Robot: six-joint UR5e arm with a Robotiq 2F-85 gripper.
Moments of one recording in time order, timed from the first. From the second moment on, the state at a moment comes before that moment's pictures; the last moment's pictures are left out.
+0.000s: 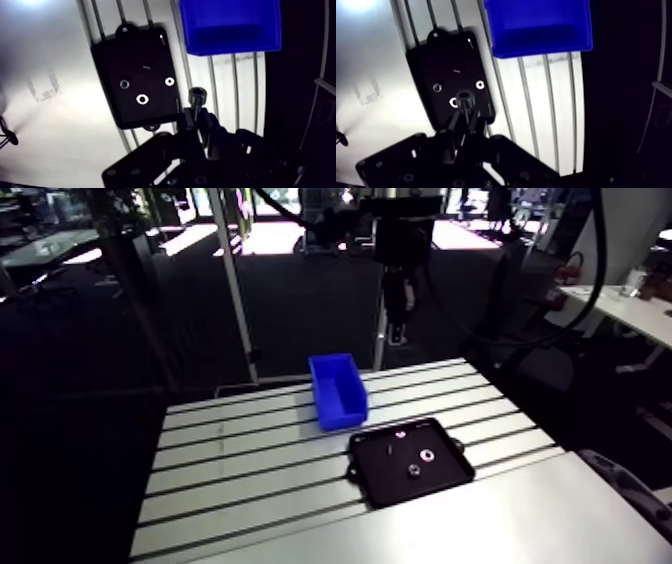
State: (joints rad) arm -0.29 -1.36 1.62 -1.80 -1.63 -3.24
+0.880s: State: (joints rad) arm -0.22 -1.16 1.54 -1.96 -1.59 -3.32
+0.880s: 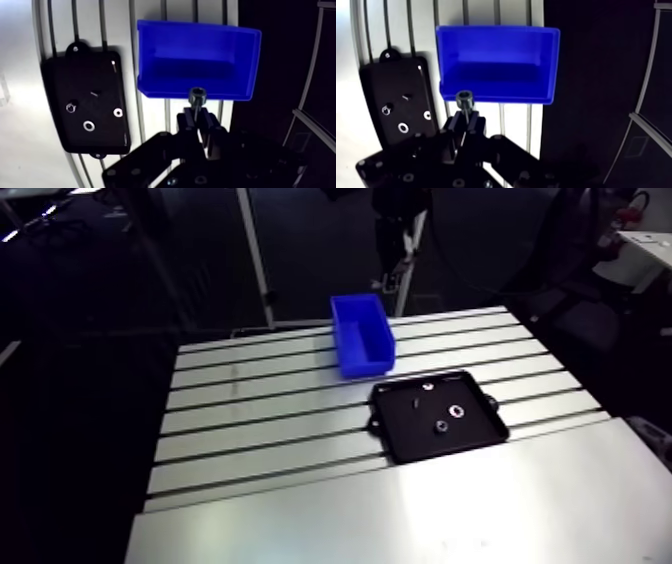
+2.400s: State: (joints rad) arm -0.15 -0.97 1.50 -2.06 -1.65 -3.20
